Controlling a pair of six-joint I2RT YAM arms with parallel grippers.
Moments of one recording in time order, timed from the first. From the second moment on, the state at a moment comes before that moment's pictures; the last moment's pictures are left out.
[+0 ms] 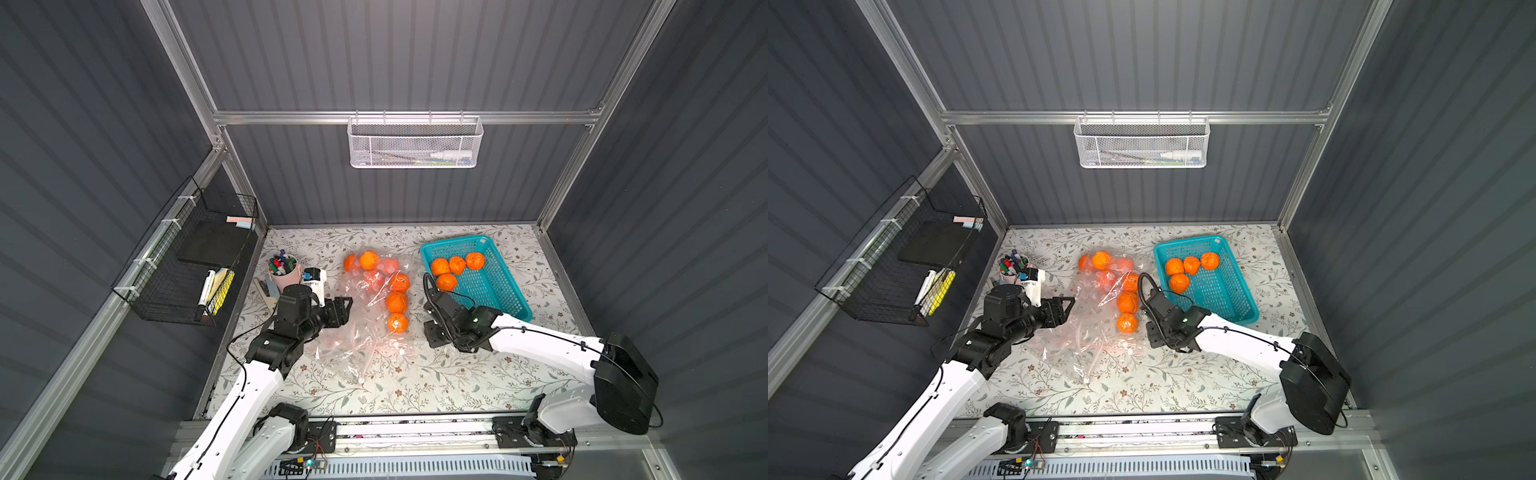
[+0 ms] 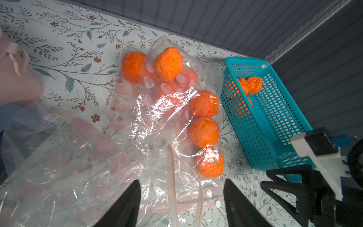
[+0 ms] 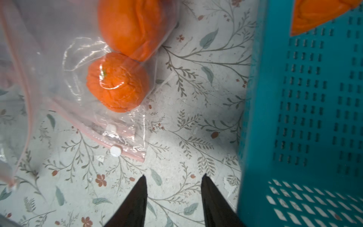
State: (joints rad) left arm -0.26 0.84 0.72 -0.43 0.17 -0.39; right arm 0.88 1.43 0.94 -0.54 0.11 0.51
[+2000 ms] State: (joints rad) left arm -0.28 0.91 0.93 -0.31 0.49 0.31; right arm 0.73 1.50 1.16 -0.34 -0.41 0.82
